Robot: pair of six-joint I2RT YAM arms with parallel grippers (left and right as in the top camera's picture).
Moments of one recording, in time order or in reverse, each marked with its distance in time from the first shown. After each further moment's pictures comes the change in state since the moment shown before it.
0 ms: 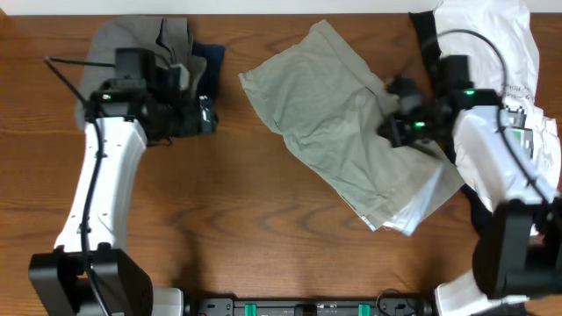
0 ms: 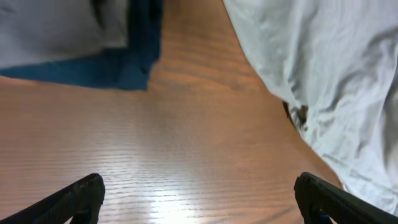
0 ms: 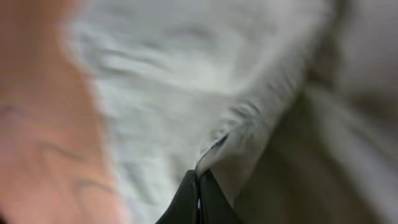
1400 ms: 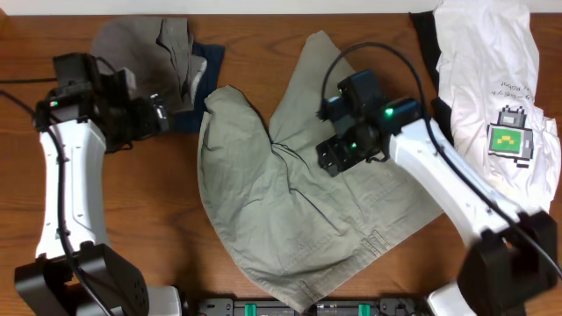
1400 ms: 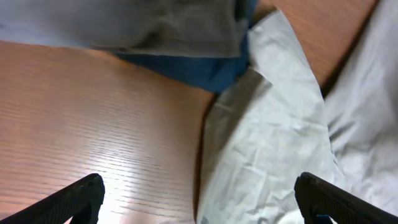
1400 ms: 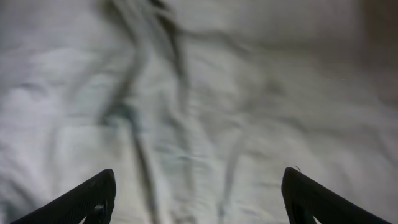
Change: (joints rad) left arm 0.200 0.000 0.019 -0.058 -0.006 0.018; right arm 0.375 -0.004 0.053 -0.135 0.345 0.258
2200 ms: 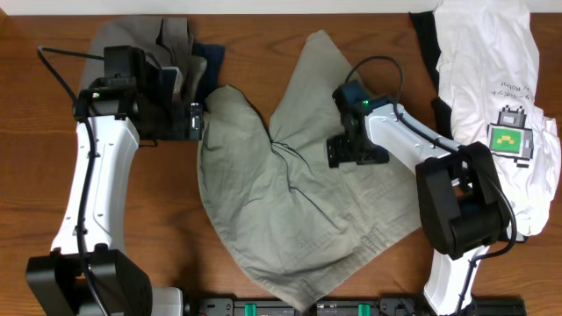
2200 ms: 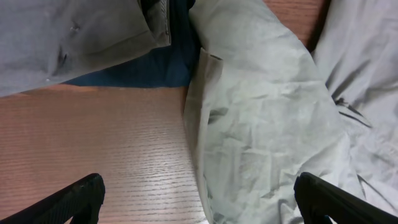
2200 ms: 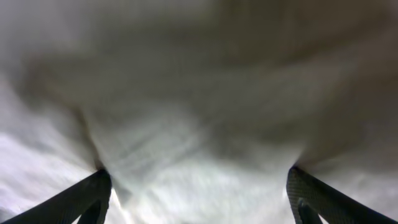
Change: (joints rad) left arm -0.176 0.000 0.000 0.000 -0.100 0.179; right arm -0.056 0.330 0.011 0.143 0.210 0.385
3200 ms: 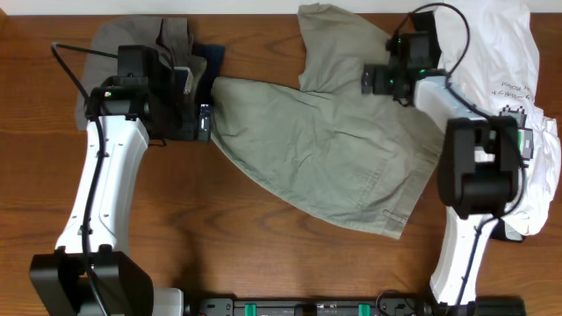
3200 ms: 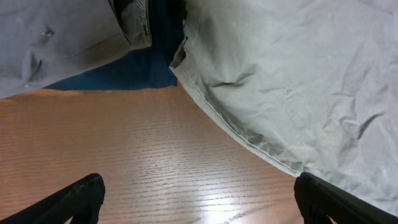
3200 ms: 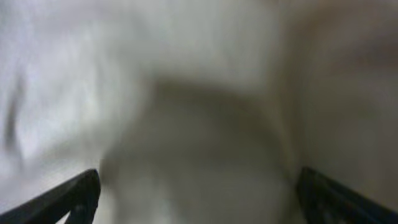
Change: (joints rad) left arm -0.053 0.000 0.000 0.000 -0.016 -0.020; right arm -0.325 0.177 0.231 0.407 -0.142 -0.182
